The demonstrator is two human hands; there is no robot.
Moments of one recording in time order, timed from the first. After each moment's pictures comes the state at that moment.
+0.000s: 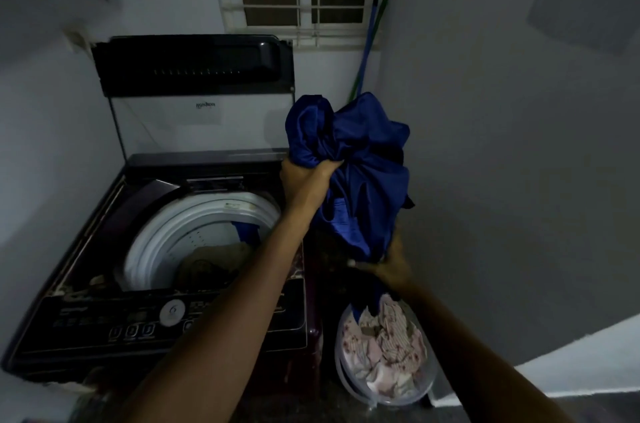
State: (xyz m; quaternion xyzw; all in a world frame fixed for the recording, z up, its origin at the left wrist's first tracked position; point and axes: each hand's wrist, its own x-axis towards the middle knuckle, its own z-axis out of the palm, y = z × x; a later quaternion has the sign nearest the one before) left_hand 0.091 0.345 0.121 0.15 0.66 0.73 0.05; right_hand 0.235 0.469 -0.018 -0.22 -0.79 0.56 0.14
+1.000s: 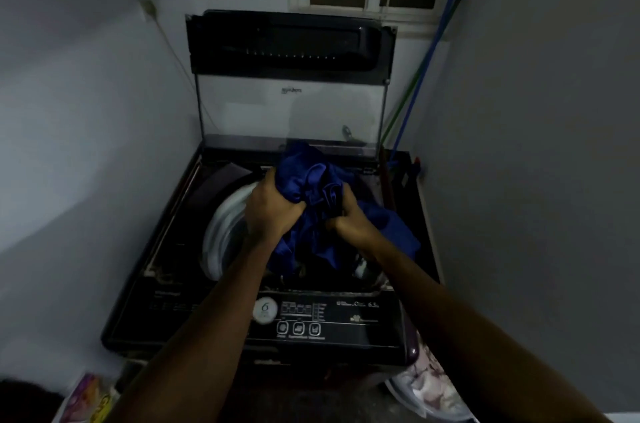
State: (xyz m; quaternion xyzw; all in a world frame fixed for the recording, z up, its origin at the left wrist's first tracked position) left_hand -0.048 0.150 0.036 0.11 0.90 0.41 -0.07; right_hand 0.039 0.292 0.044 -0.11 -0.76 0.64 0.01
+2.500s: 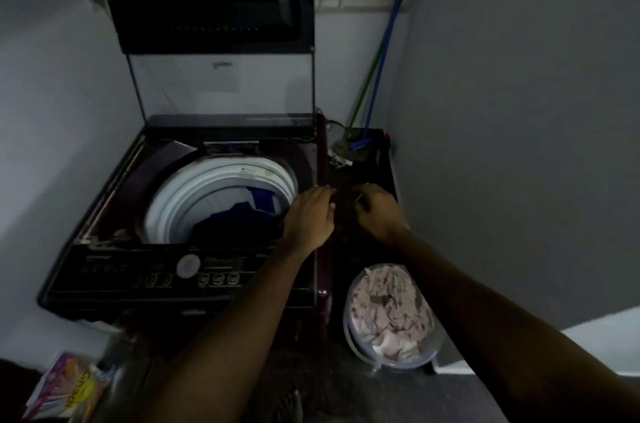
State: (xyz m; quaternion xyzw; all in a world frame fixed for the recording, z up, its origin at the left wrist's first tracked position) left_hand 0.110 0.301 -0.011 0.39 0.89 0.23 -0.01; right_hand 0.184 0.458 -0.007 -0.16 -0.94 0.29 0.10
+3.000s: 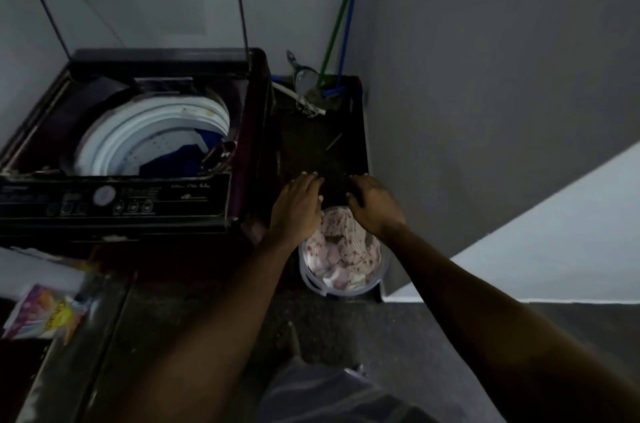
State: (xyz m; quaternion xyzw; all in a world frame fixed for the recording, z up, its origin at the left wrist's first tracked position) left_hand 0.267 0.381 -0.060 0.38 0.91 0.15 0.03; right_hand 0.350 0.548 -0.064 -0.16 -0.95 0.27 0.06
